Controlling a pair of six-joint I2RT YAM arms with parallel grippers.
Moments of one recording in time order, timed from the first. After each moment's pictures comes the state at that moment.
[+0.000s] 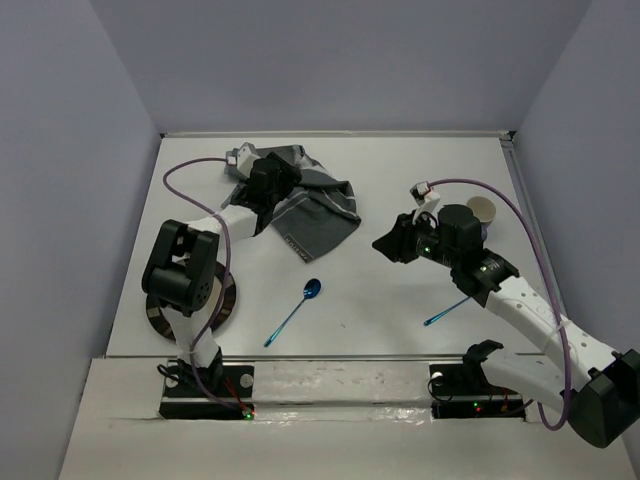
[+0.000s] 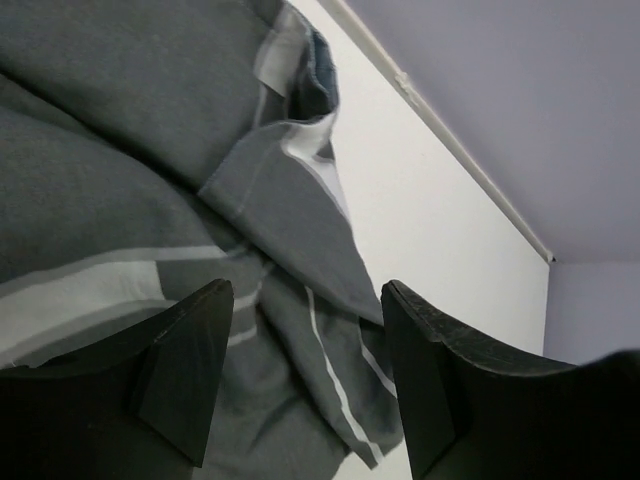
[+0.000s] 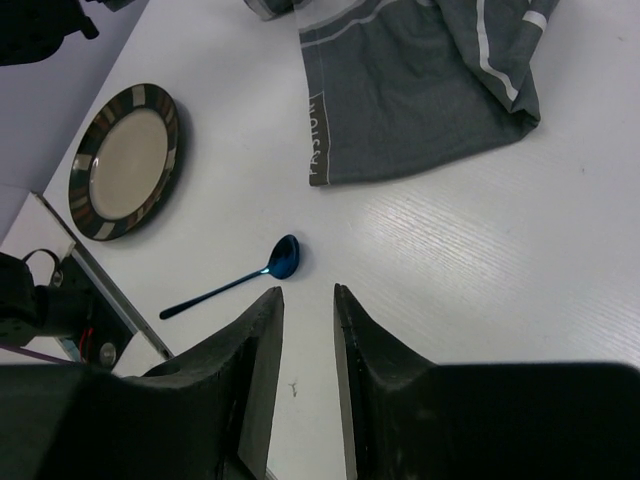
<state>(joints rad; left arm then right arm) -0.39 1.79 1.09 0.32 -0.23 -0.99 0.53 0.98 0.76 -0.13 -0.31 0.40</state>
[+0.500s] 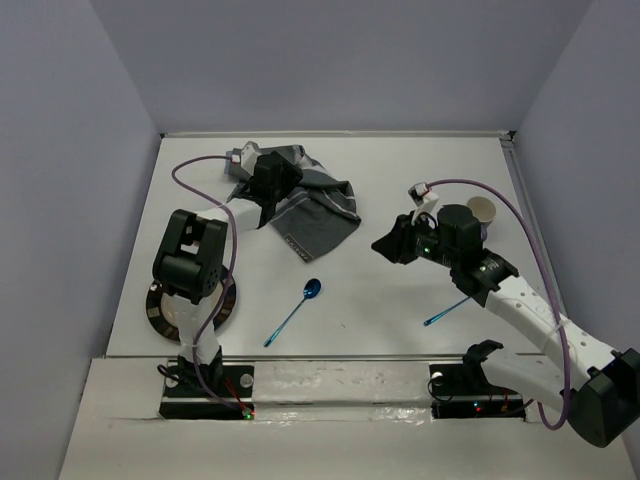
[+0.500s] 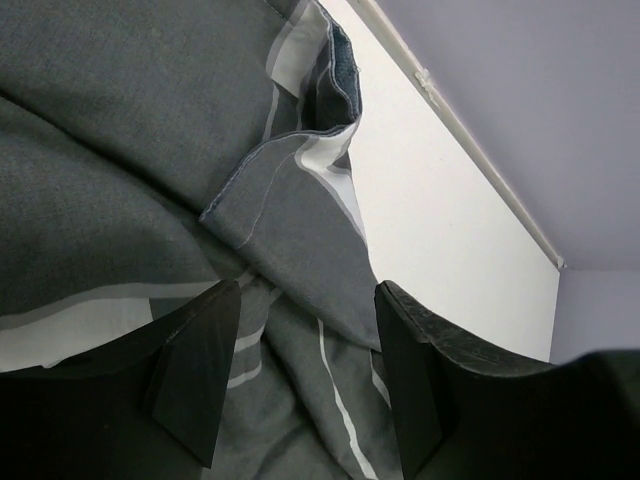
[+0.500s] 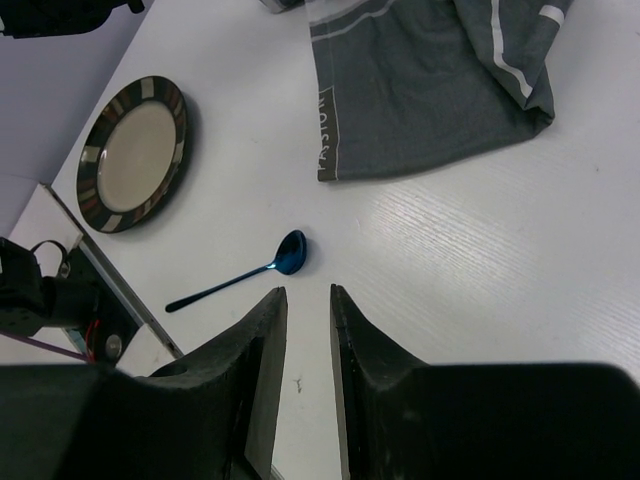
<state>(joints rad) -0.35 1.92 1.19 0.30 -0.20 -1.02 0.53 0.99 0.75 -0.13 -0.34 0.40</state>
